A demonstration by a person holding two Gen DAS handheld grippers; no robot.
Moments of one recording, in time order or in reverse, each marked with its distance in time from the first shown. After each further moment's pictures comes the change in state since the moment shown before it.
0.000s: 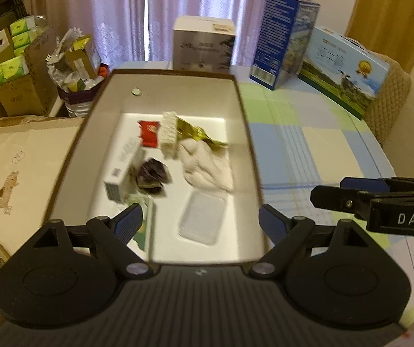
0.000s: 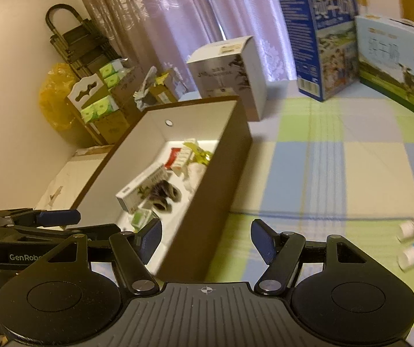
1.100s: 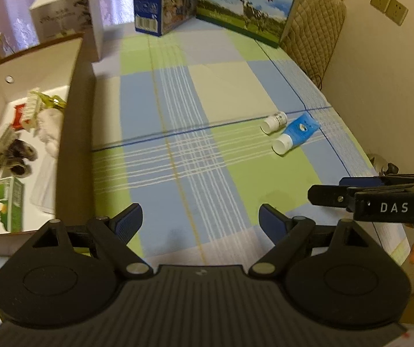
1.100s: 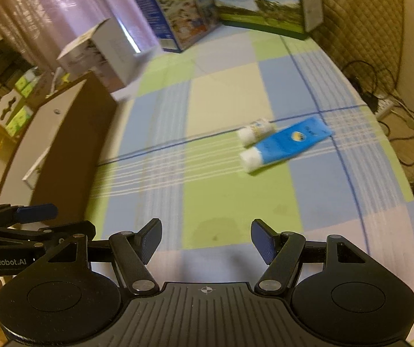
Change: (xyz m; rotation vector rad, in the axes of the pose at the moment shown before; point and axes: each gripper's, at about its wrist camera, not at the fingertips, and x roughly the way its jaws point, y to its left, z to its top) left arm 0.052 -0.171 -0.040 0.202 0.164 -0.171; right arm -0.076 -0.156 -0.068 0.260 0.099 -0.242
